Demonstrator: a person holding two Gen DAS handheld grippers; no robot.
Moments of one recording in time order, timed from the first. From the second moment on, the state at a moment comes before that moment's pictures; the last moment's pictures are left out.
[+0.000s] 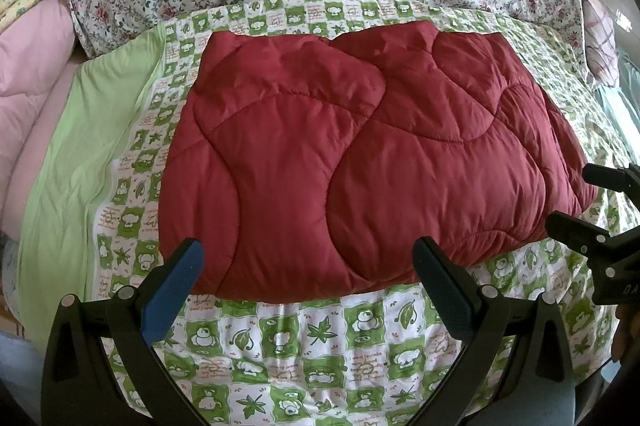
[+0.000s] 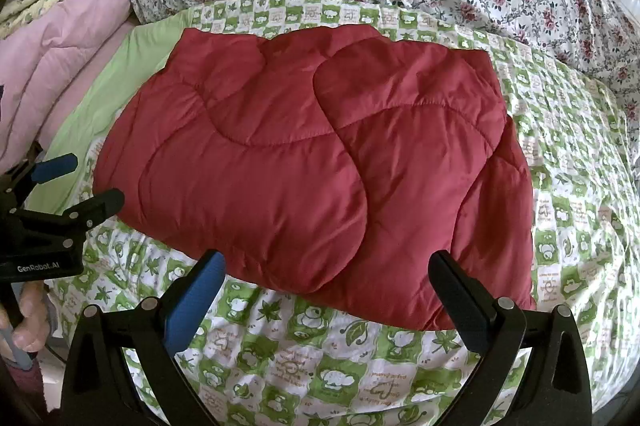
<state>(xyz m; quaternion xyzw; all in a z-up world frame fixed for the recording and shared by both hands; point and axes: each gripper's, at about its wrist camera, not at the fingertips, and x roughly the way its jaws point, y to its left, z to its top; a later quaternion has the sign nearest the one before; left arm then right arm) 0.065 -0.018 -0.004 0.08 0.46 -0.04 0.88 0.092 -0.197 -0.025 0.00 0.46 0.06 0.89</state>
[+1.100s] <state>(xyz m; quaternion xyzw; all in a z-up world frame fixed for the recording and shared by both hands) 0.066 -0.017 -0.003 0.08 0.46 -0.04 0.88 0.098 -0.196 -0.018 0.00 0.45 0.06 0.89</state>
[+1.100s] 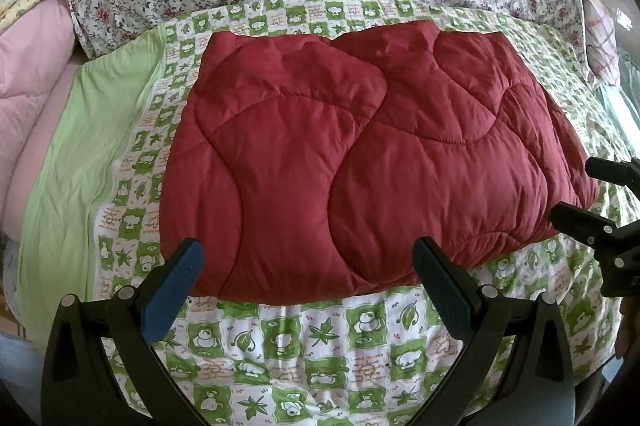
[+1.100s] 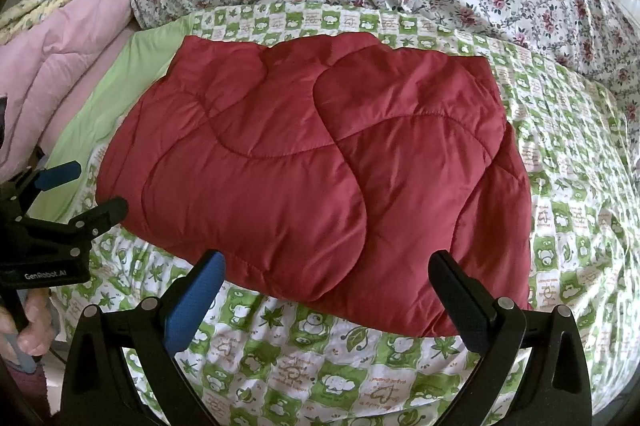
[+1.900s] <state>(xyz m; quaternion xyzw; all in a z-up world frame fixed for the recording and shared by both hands) 0.067 -0.021 -0.001 0.09 0.46 -0.05 0.88 0.100 -0.199 -0.016 0.00 0.45 0.06 0.89</state>
